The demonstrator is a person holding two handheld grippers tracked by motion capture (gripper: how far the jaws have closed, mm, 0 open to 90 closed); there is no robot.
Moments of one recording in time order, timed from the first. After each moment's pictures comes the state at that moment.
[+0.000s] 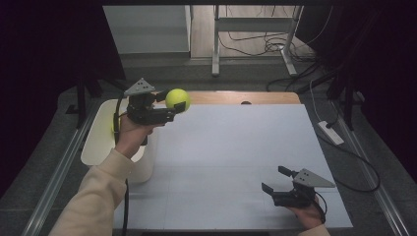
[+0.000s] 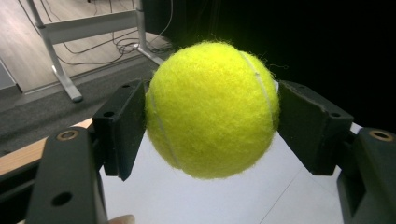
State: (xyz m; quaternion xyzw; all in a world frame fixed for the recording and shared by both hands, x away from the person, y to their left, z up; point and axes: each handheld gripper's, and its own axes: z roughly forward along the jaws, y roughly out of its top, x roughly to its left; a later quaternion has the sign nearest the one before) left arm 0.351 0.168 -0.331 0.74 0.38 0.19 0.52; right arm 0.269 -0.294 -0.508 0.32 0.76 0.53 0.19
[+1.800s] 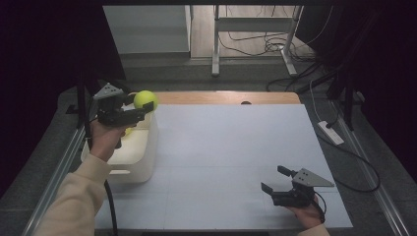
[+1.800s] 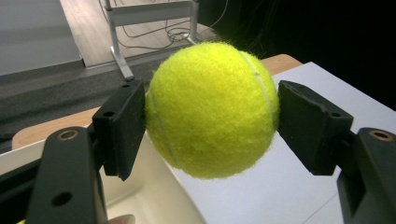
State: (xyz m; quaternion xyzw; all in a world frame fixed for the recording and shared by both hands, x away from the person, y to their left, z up) left arm 0.348 0.242 -0.353 0.70 0.47 0.23 0.49; right arm 0.270 -0.292 -0.509 0.32 0.76 0.53 0.19
